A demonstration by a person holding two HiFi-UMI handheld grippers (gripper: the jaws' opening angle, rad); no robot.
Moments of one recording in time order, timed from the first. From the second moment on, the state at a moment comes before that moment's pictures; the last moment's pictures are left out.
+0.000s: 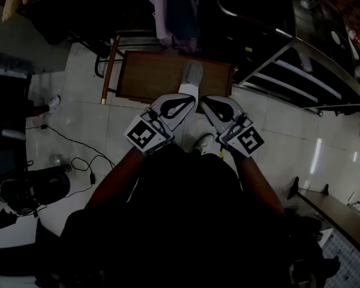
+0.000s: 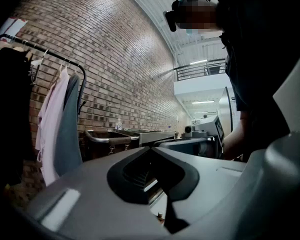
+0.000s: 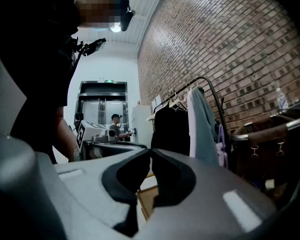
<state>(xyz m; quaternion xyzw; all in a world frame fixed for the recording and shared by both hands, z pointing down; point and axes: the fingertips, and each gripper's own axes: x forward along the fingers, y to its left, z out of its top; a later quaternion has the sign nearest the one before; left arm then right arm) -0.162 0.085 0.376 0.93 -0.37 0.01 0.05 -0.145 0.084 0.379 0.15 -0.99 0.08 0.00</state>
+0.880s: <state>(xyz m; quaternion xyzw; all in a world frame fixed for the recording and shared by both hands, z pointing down) -0.197 0.035 0.440 0.94 -0.33 0.04 0.08 -0.168 0.030 0.580 0.16 -0.92 0.35 0.12</state>
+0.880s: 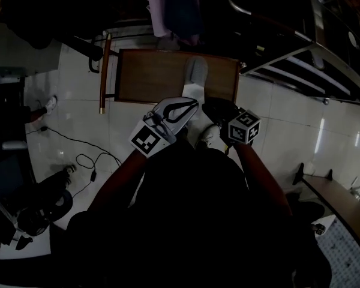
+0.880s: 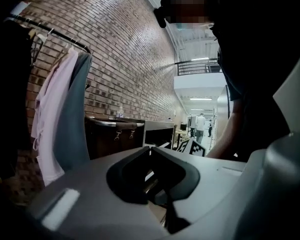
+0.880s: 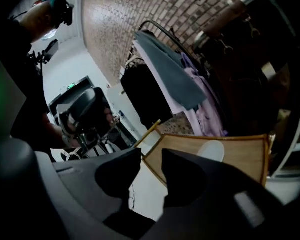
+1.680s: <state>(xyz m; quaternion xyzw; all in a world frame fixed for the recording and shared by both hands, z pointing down) -0.227 0.011 0.498 0.95 -0.28 0.06 0.13 -0.166 0.032 0.803 0.24 -0.74 0.58 0.25</state>
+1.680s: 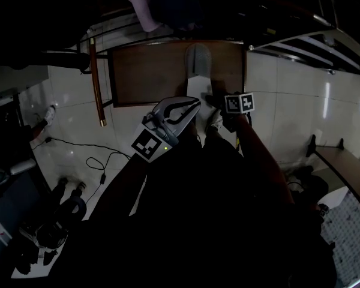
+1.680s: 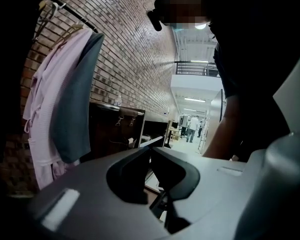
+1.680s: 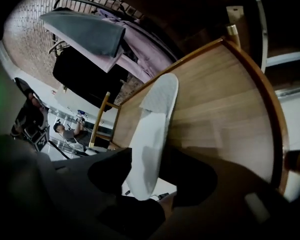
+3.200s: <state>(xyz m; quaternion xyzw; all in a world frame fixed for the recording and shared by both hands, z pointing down) -0.198 0.024 0.447 0.94 -0.32 0.03 0.08 -0.135 0.036 0.651 0.22 -0.82 0.51 0.15</state>
